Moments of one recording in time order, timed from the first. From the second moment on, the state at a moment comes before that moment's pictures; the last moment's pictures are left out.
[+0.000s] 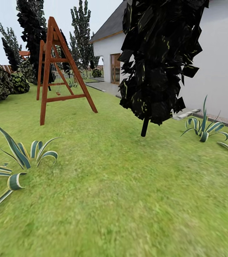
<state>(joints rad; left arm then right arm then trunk) -0.05 0.03 -0.01 -0.08 0.00 -0.28 0.00 0.00 0.02 -0.02 -0.04 0.00 -0.12 -0.01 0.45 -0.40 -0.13</state>
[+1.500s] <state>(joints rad) -0.05 0.05 -0.02 -0.08 -0.01 -0.28 0.00 0.00 0.02 -0.02 -0.04 0.00 -0.12 -0.01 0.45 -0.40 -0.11</state>
